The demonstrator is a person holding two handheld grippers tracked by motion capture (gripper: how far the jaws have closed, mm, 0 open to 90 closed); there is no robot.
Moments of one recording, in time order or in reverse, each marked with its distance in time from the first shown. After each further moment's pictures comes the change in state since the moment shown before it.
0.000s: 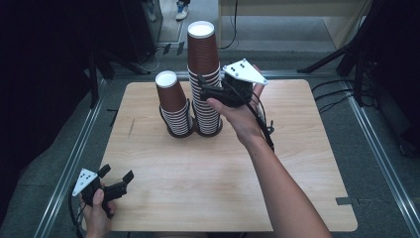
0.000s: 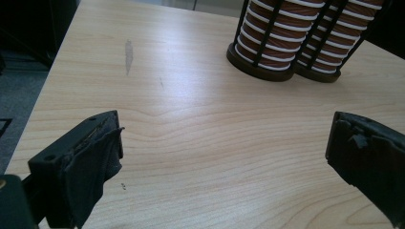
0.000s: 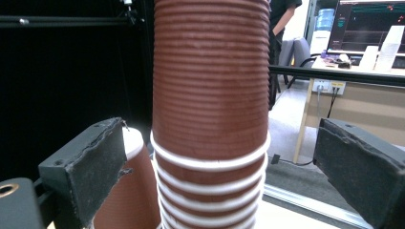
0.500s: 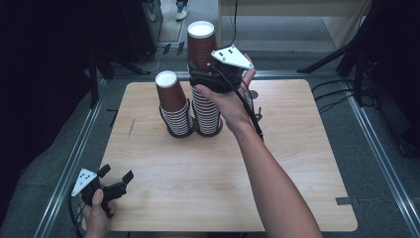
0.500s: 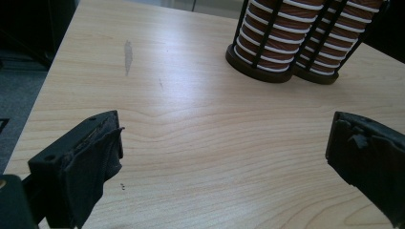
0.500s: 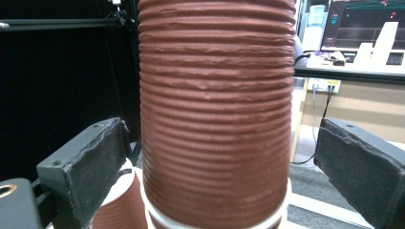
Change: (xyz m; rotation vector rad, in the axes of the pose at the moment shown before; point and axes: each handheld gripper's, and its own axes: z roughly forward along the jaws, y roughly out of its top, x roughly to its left) left arm 0.001 0.000 0.000 -0.005 -0.005 -0.011; right arm 0.007 0.013 0.036 0.010 -0.036 0.021
